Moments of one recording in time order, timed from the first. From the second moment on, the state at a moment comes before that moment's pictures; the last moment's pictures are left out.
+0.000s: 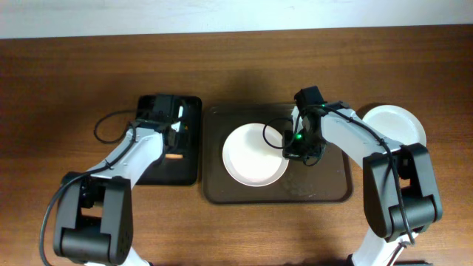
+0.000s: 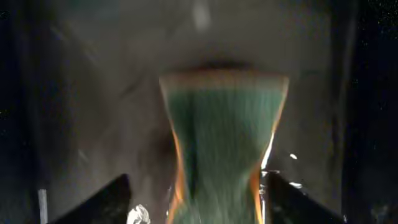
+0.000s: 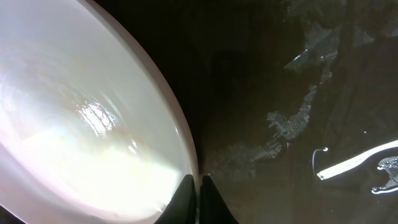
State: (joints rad) left arm -0.19 1.79 1.07 -0.50 -0.14 -0.07; right arm 0.23 1.91 1.19 -0.80 -0.30 0.30
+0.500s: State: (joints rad) left arm -0.19 1.82 1.09 -0.37 -0.11 -0.07; right arm 0.23 1.91 1.19 -0.80 -0.30 0.30
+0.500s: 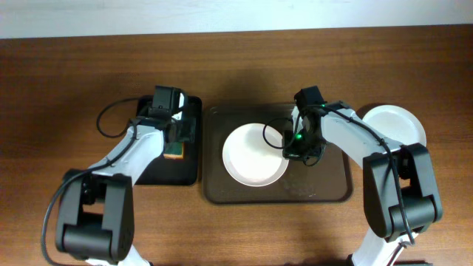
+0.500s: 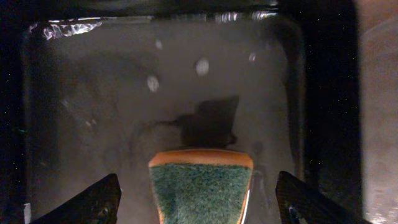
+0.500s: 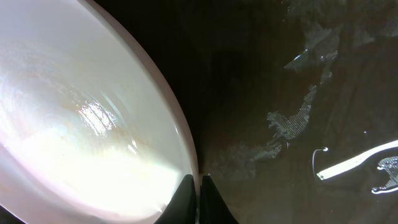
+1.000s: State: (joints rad) left arm -0.19 1.86 1.10 -0.35 -0.13 -0.07; right arm 0.23 1.91 1.19 -0.80 -0.30 0.30
